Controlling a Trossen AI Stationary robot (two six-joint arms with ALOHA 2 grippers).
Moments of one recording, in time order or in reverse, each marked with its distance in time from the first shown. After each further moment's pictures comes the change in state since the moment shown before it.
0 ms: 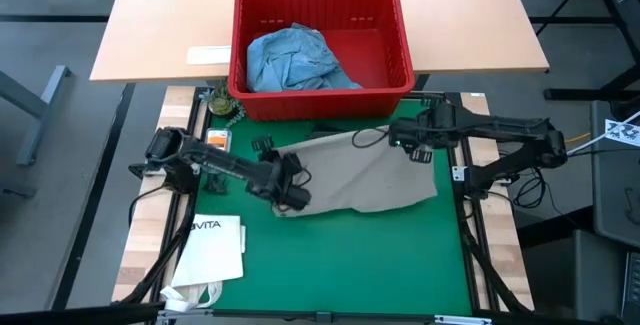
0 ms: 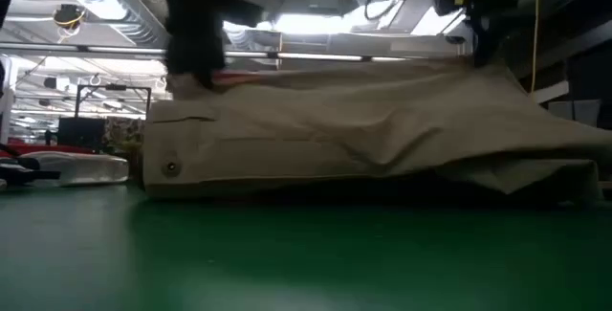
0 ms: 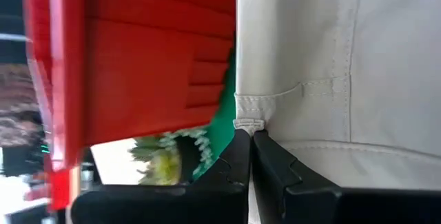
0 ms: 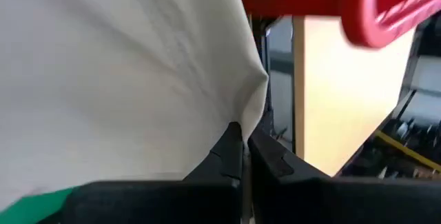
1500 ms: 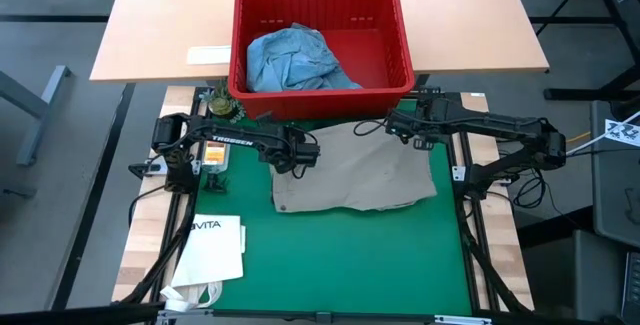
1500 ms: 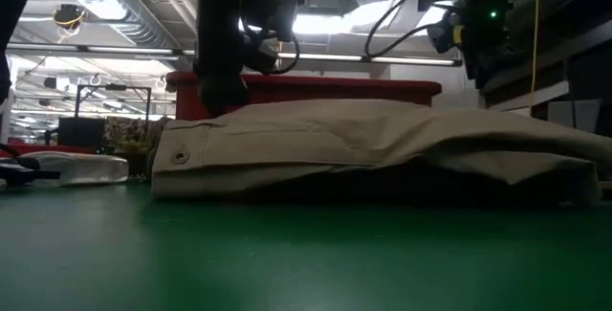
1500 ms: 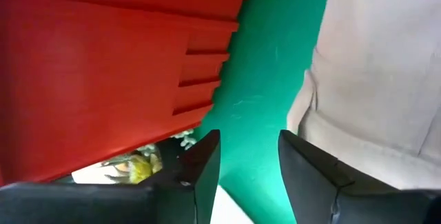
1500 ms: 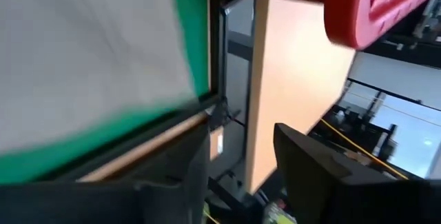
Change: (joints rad) left arm 0.296 -0.006 -0.053 0.223 0.113 0.256; right arm -0.145 -0.001 -0.143 0.176 0.171 -0.264
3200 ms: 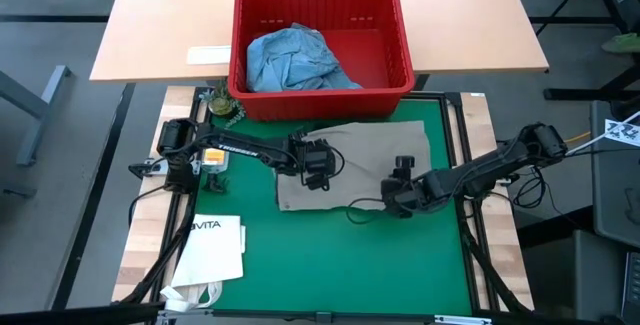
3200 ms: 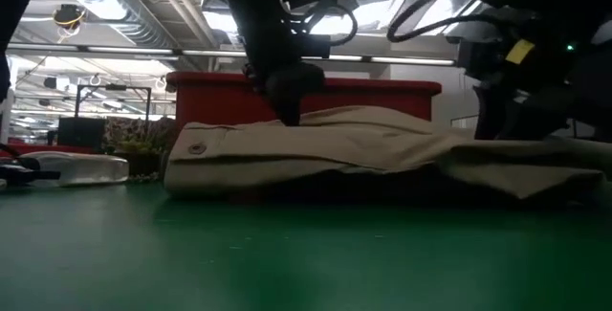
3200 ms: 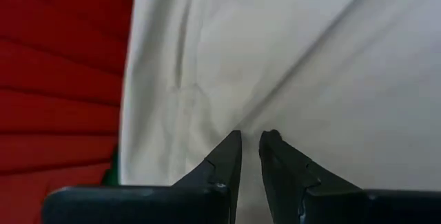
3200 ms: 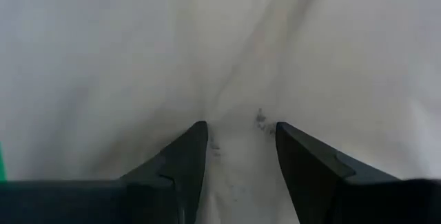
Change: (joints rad) left arm -0.071 0.054 0.001 0.577 0.149 0.158; right arm 0.620 0.022 -0.444 0.625 -0.306 0.440
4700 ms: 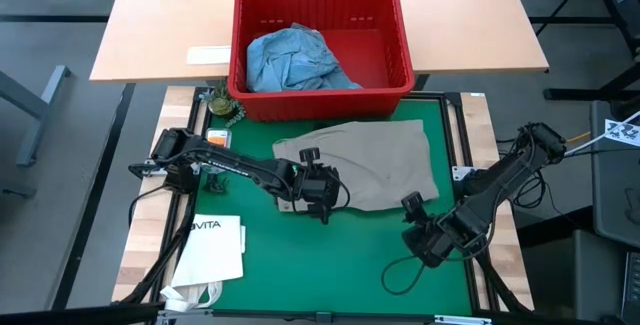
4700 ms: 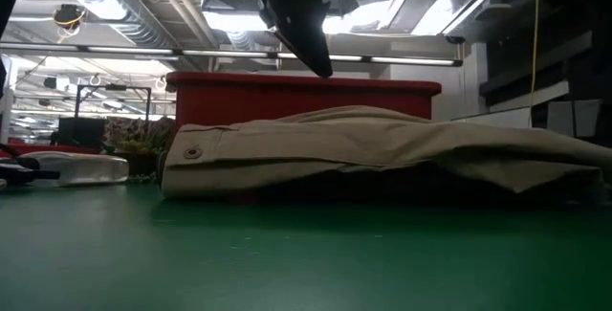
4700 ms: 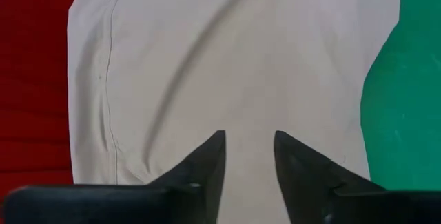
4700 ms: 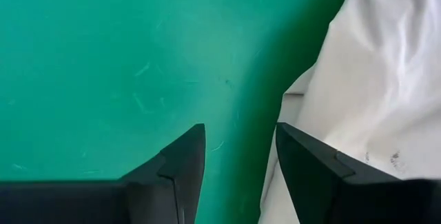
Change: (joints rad) left arm -0.209 -0.004 0.173 -0.060 0.026 0.078; right arm 0.430 0.001 0.301 -0.292 -0.191 -0.036
